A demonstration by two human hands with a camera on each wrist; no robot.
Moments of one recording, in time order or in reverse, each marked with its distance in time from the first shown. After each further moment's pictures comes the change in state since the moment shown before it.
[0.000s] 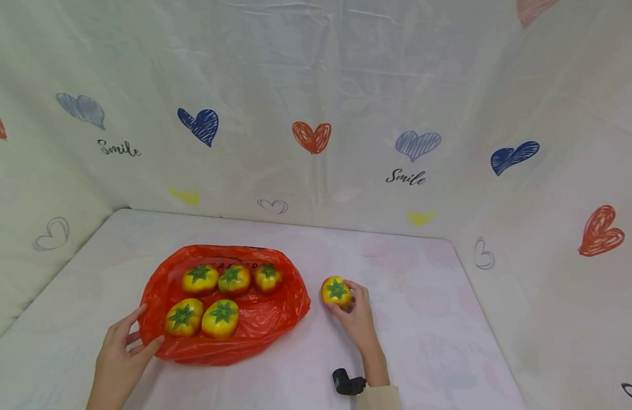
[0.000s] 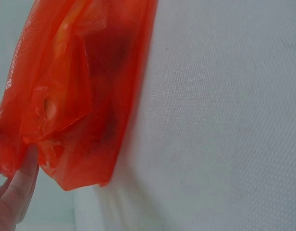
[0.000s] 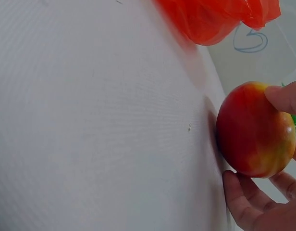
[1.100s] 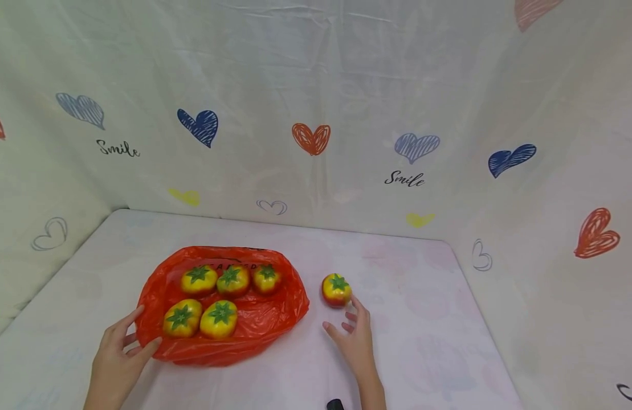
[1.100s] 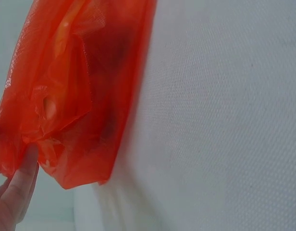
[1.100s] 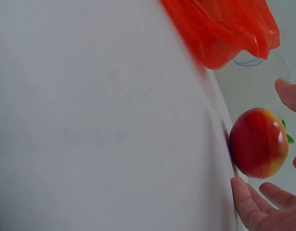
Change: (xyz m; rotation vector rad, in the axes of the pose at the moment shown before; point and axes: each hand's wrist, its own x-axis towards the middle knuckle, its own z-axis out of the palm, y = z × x) left_hand 0.030 -0.049 0.019 0.000 0.030 0.001; right_hand -0.039 -0.004 0.006 0.071 0.061 0.200
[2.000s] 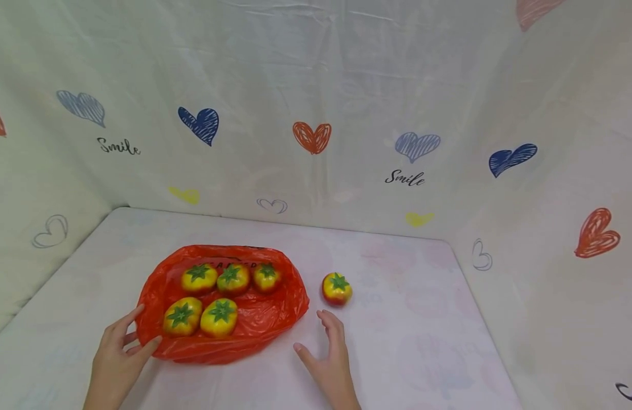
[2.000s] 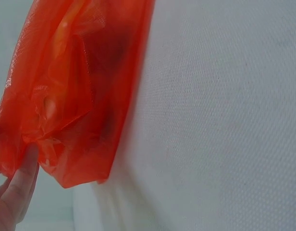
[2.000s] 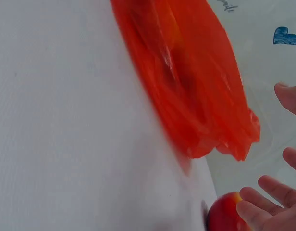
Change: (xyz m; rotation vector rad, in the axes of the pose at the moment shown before) left_hand 0.003 -0.008 0.003 0.007 0.006 0.012; right_hand -0.054 -0.033 0.026 0.044 -0.050 -0.130
